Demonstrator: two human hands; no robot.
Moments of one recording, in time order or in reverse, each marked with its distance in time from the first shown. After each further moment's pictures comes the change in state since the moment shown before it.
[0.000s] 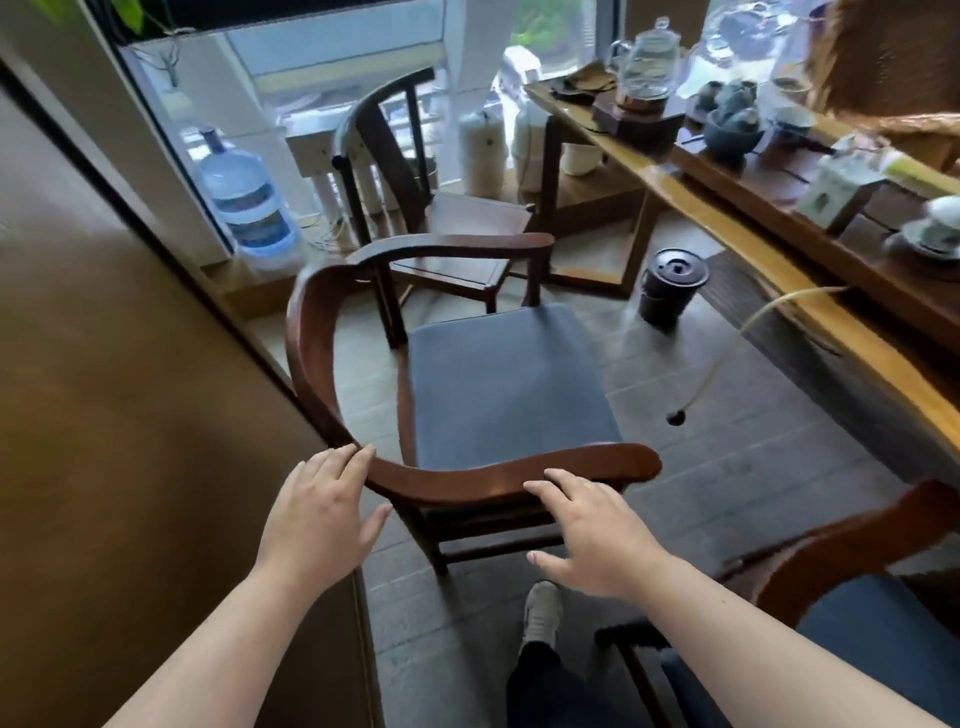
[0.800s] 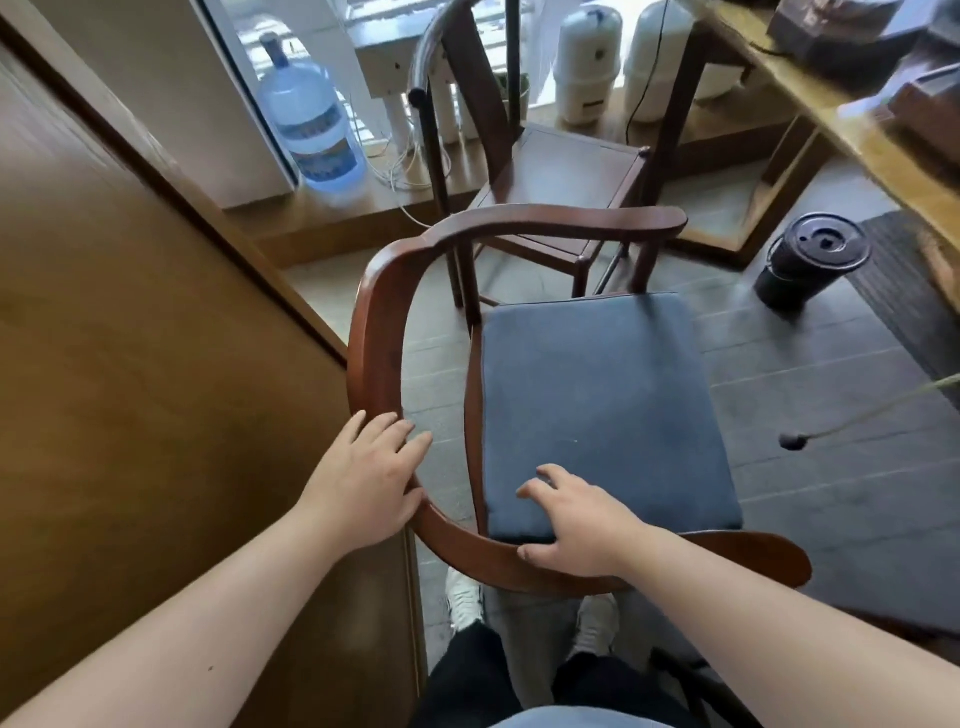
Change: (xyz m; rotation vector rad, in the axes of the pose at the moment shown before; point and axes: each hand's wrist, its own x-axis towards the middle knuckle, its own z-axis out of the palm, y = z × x) left_hand 0.140 -0.089 0.010 0.170 -0.280 0.185; right_hand 0.204 -0.033 -0.007 0.126 -0.394 -0.092
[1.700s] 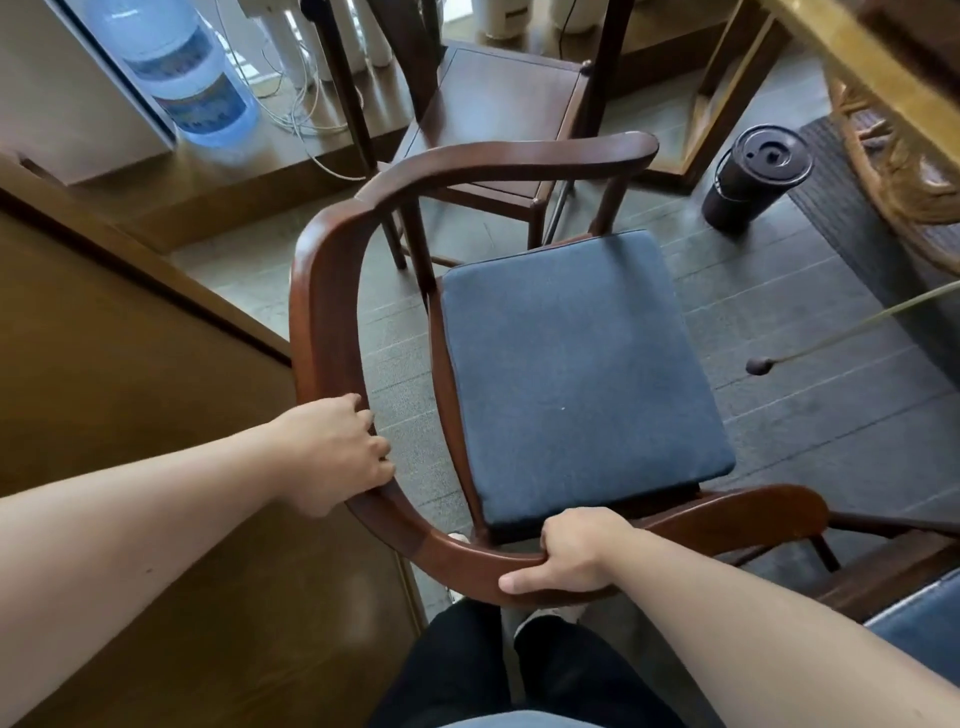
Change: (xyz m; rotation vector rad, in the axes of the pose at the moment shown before) left_hand 0.097 -0.081 0.014 0.543 -0.522 0.794; right_hand 0.051 0.001 0.045 0.013 -0.335 0.225
